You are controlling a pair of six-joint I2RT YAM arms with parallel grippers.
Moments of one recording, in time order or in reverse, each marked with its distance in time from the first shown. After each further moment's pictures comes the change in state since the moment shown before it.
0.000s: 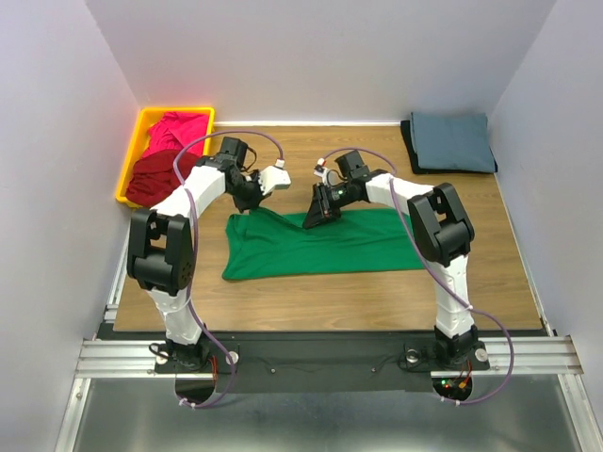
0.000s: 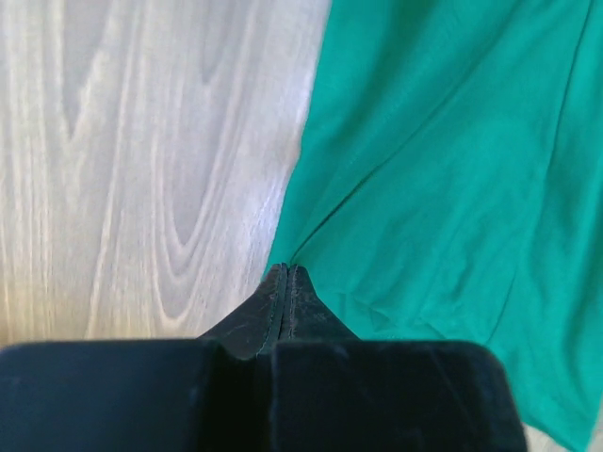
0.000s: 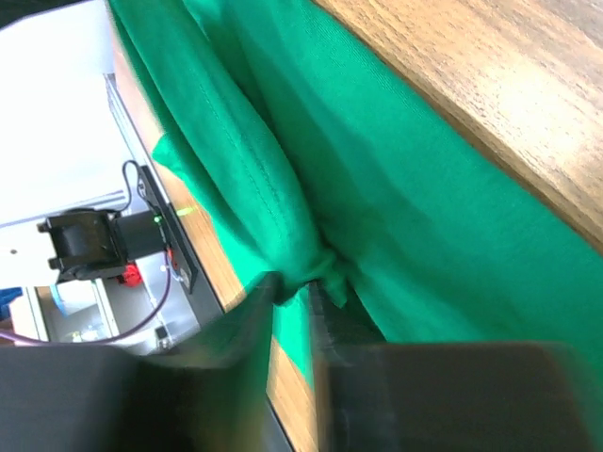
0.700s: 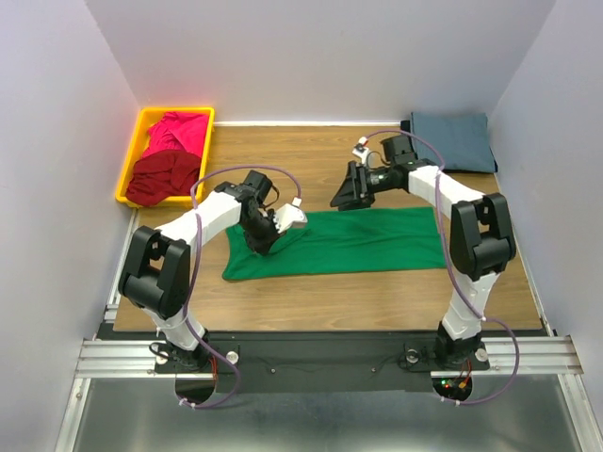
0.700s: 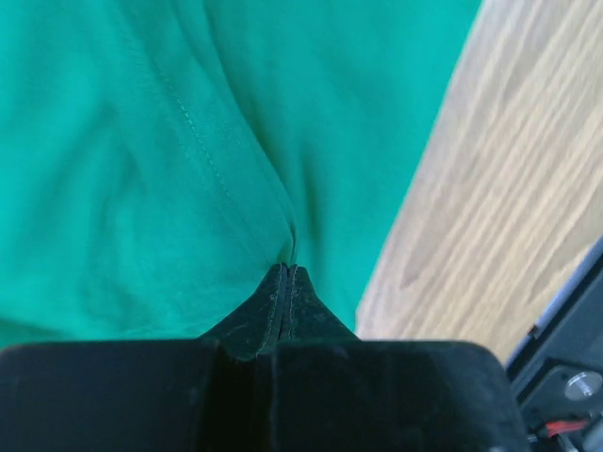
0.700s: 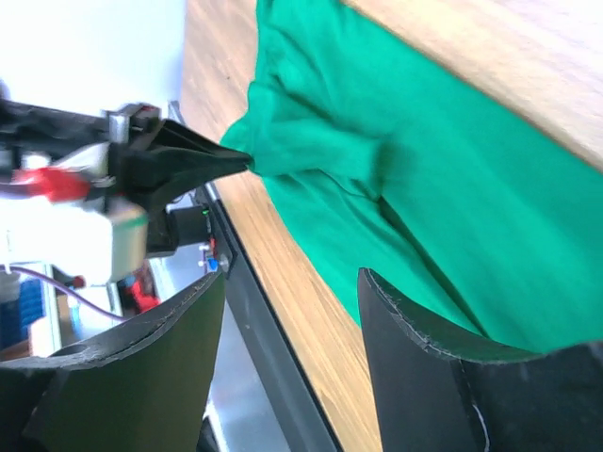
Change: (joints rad) left arm -0.192 -0.159 -0.215 -0.133 -0.030 -0.246; right arm -0.172 -0.245 -0.128 -0.055 -0.106 -0.044
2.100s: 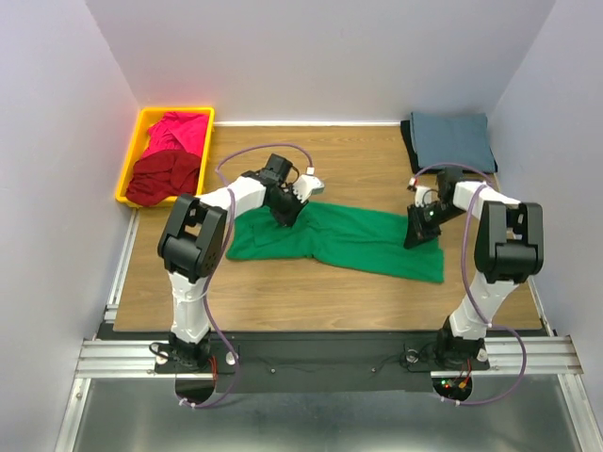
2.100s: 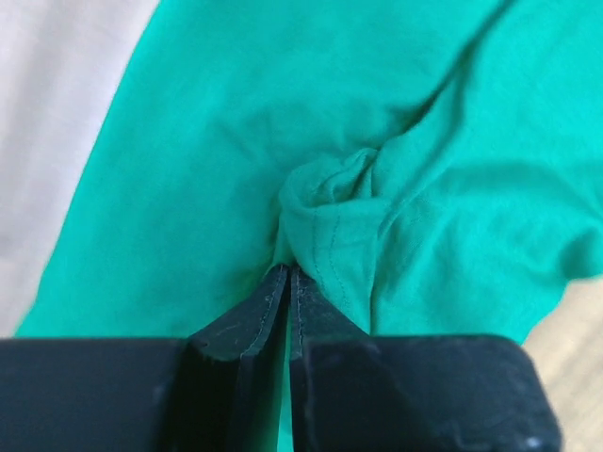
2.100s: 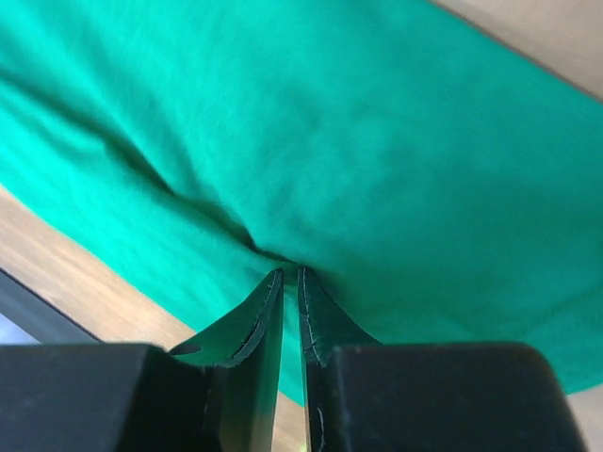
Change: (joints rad) left arm -0.017 0.318 0.167 0.380 0.013 -0.269; right arm -0.369 -0.053 -0.211 -0.410 0.530 -0.661
